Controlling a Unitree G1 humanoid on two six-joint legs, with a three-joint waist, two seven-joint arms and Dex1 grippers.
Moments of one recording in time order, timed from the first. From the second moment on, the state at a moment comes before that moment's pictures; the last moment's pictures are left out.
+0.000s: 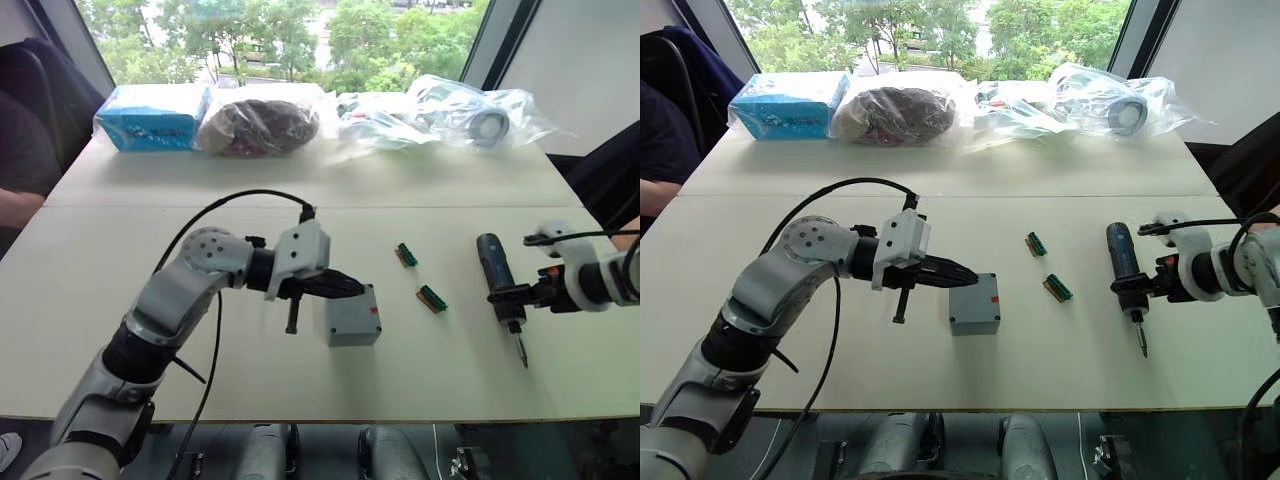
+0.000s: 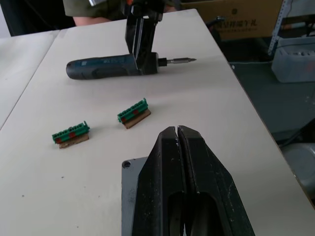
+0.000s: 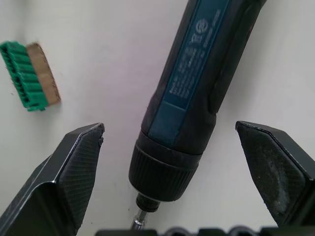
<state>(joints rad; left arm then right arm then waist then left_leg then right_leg) -0.62 0.55 -0.30 -0.35 -0.39 0.53 -1.13 -0.60 -1.16 0.11 0.17 0.55 1.43 0.78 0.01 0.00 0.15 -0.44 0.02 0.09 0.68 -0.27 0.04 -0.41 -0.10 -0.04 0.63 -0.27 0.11</state>
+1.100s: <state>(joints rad) -0.60 0.55 -0.28 -0.27 -0.41 0.56 -1.08 -0.91 -0.91 -0.05 0.41 0.41 1.03 0.88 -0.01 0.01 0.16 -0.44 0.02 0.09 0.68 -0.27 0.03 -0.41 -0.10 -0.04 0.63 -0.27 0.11</state>
